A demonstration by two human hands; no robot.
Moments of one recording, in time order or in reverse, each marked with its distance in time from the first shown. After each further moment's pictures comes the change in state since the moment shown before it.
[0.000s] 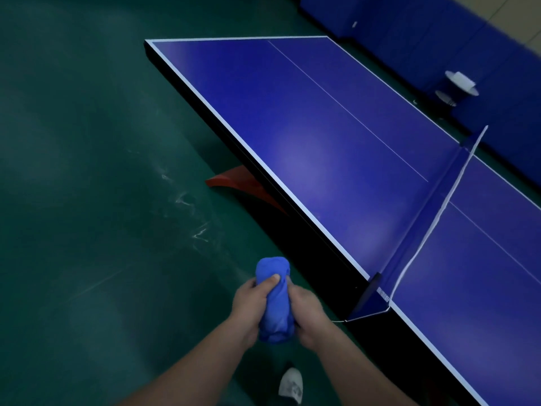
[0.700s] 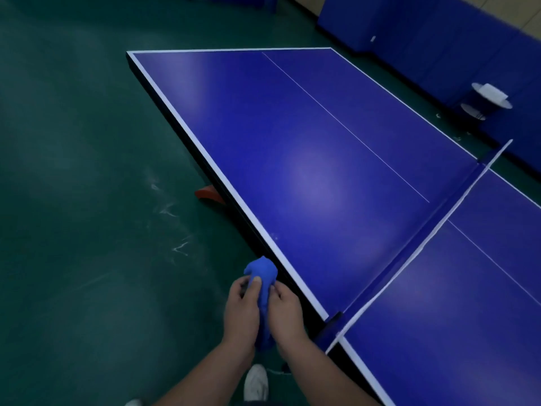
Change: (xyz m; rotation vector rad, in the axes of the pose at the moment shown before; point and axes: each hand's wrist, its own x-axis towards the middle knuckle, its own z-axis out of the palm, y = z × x) left_hand 0.057 -0.035 0.190 -0.011 0.250 0.334; right_hand 0.100 -0.066 -0.133 -0.389 -0.030 -0.333
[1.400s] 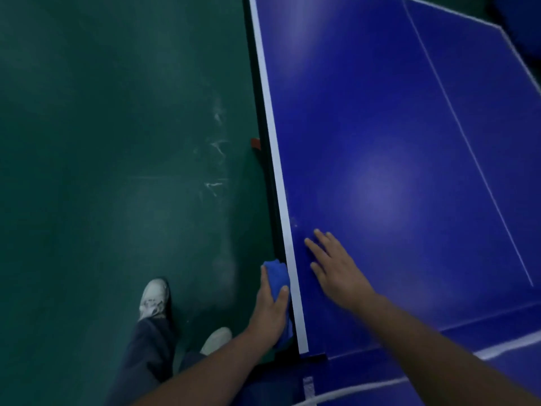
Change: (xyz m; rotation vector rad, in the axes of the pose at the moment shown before) left_hand 0.092 -0.145 0.127 0.079 0.055 0.037; right_hand 0.255 0.026 -0.135 -1.278 -0.515 -0.923
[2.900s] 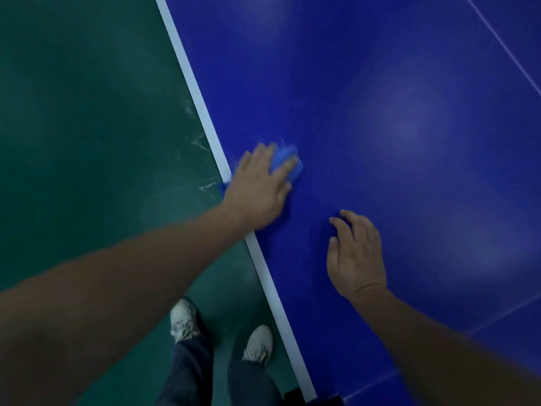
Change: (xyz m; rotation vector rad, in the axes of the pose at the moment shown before) left_hand 0.226 0.156 0.015 1.600 -0.128 0.687; right_hand 0.037 0.063 0.035 0.138 0.459 0.402
